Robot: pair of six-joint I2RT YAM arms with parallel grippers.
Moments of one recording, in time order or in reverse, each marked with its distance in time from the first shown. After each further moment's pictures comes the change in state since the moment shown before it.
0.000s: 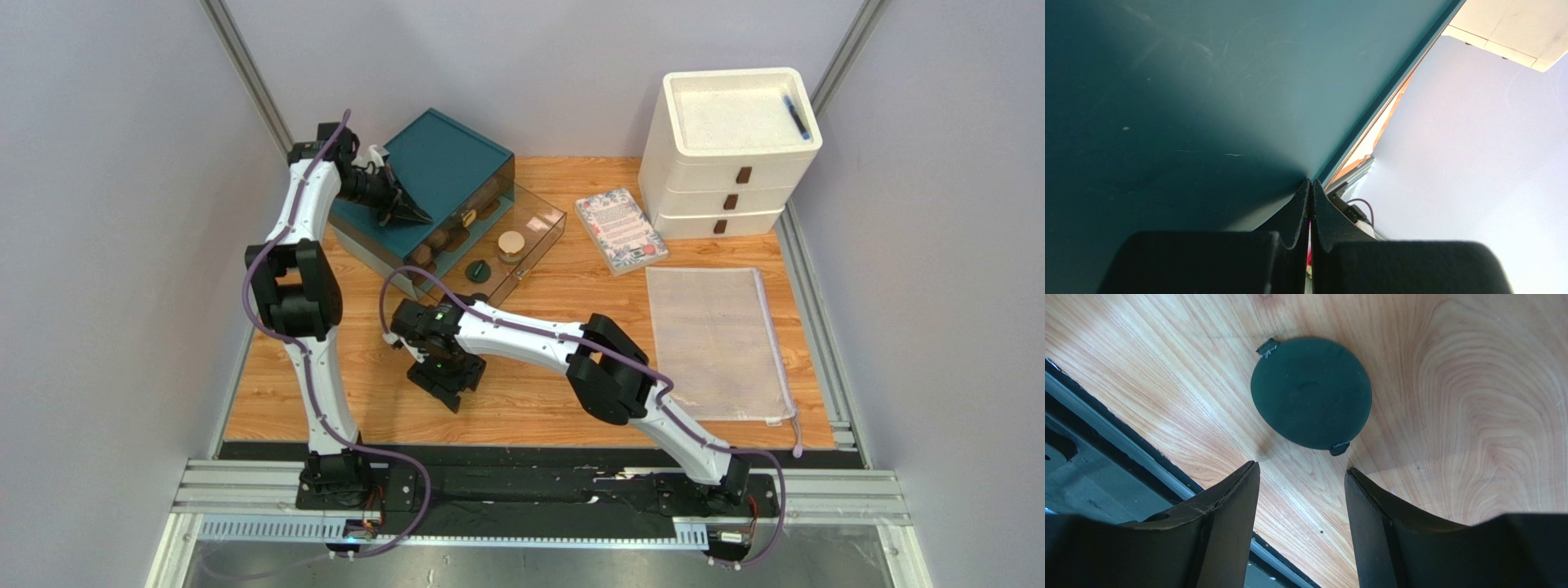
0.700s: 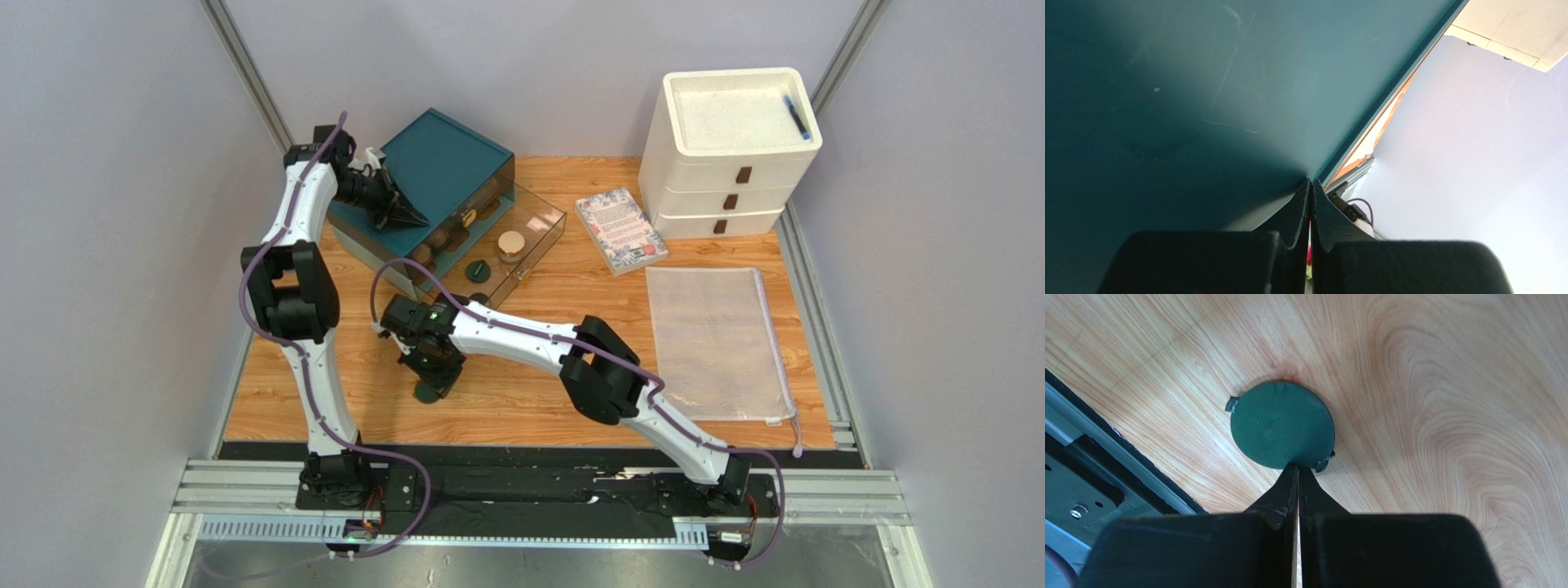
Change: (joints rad) left arm 0.010 -0.027 -0.041 0.005 -0.005 0.003; right arm 0.000 0.068 0.098 0.075 -0.004 0.069
